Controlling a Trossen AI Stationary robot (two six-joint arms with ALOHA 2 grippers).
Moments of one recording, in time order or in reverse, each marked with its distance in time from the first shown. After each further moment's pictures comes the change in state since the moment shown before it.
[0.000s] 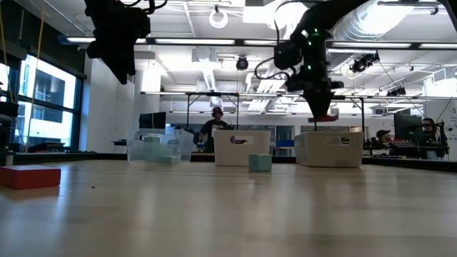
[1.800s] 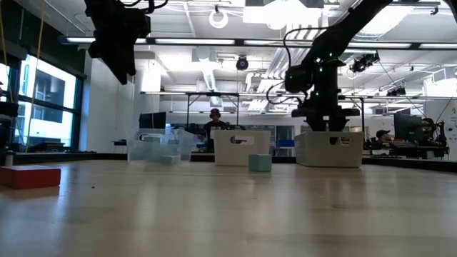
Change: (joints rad) left arm 0.000 0.000 0.000 -0.001 -0.014 0.055; right arm -0.072 -0.022 -0.321 0.327 -0.101 0.209
